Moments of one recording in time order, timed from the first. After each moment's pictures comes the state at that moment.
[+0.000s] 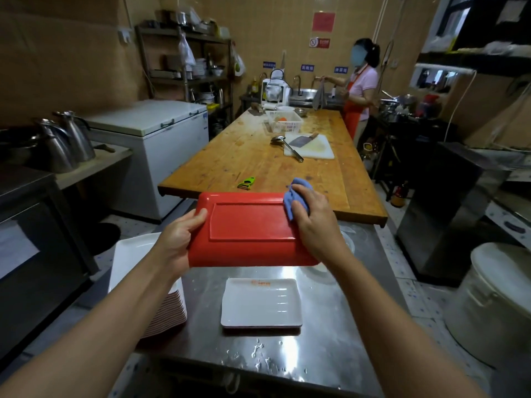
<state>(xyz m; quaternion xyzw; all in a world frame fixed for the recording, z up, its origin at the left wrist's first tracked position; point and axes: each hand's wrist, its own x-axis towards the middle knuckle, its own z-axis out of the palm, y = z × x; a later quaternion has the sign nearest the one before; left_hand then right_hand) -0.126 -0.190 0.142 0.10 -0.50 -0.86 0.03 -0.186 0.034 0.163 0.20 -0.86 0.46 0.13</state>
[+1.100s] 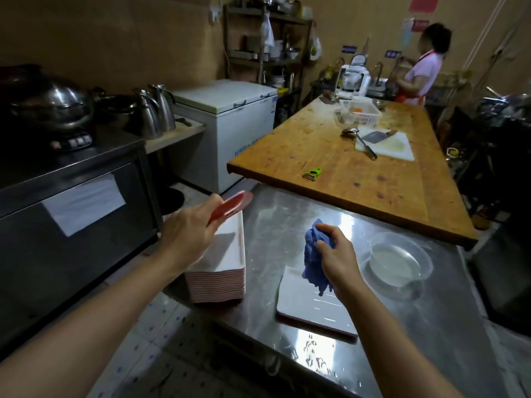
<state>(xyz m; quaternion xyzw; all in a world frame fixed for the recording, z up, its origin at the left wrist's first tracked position) -0.050 -0.282 0.121 0.07 -0.93 -0.13 0.33 -0.162 -0.052 0.088 0.09 -0.77 0.62 -0.08</state>
